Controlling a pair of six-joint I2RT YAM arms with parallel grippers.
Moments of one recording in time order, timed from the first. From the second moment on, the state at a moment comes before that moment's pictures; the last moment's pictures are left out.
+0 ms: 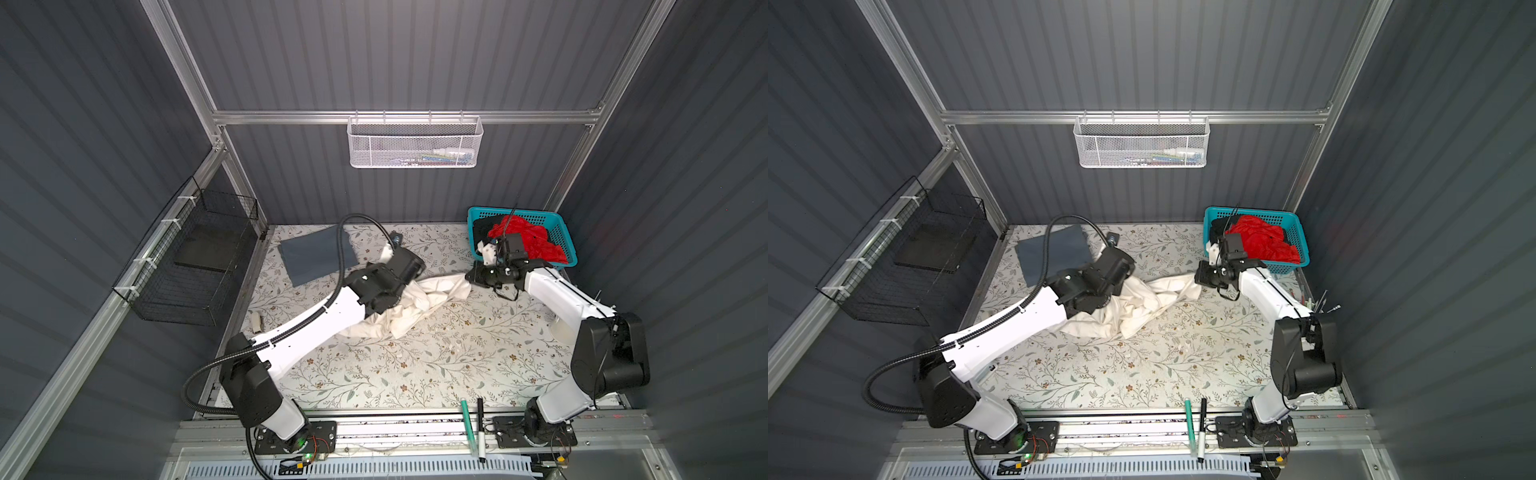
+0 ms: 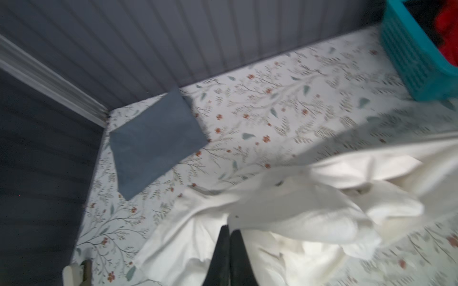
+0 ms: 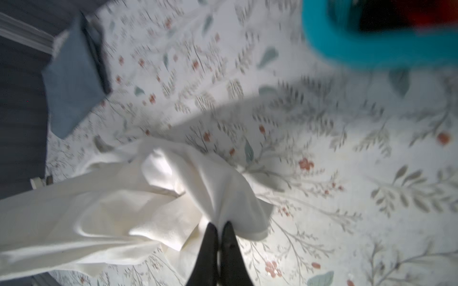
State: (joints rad) left arm -0.81 1.54 1.48 -0.74 -0.71 -0.27; right arm 0.17 1.61 1.31 -0.56 -0.33 0.30
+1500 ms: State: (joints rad) left arm -0.69 1.48 1.15 -0.65 -0.51 -0.39; right arm 0.29 1.52 0.89 -0.56 -0.21 0.46
